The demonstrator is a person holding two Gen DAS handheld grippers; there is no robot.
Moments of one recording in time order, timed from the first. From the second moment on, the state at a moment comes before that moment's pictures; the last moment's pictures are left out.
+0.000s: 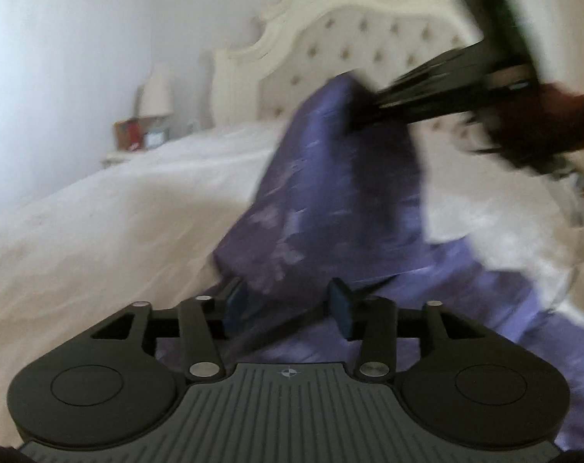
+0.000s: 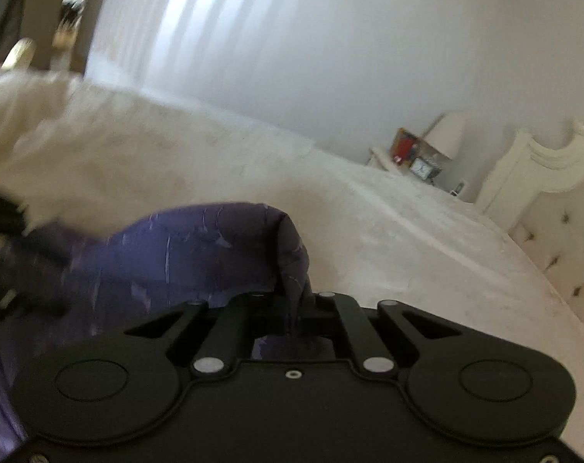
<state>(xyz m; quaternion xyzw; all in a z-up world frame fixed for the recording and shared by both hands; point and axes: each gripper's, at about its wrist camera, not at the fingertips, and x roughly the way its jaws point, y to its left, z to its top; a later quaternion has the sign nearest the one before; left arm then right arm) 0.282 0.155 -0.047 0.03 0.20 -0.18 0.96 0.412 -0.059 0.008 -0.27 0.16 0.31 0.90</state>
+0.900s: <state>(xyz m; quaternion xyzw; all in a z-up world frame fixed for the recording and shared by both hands) 0.290 0.218 -0.088 -0.16 0.30 -0.07 0.94 0.227 -0.026 -0.143 -0.42 0.16 0.42 0.79</state>
